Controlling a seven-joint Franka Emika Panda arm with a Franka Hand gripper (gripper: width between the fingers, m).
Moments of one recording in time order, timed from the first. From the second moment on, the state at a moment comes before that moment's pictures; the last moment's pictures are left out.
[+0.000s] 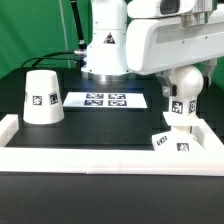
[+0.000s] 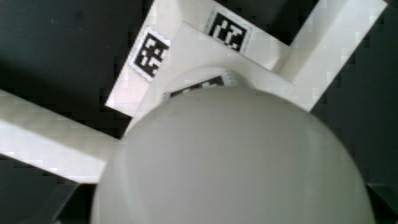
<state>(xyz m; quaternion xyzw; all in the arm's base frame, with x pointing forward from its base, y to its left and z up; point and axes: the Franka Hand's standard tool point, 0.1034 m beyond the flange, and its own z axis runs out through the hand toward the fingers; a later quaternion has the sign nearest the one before) 0.595 0.103 0.109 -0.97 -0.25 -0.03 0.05</state>
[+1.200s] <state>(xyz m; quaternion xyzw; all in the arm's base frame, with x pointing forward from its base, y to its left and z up) 0.596 0.096 0.109 -0.98 0.21 -0.01 0.06</state>
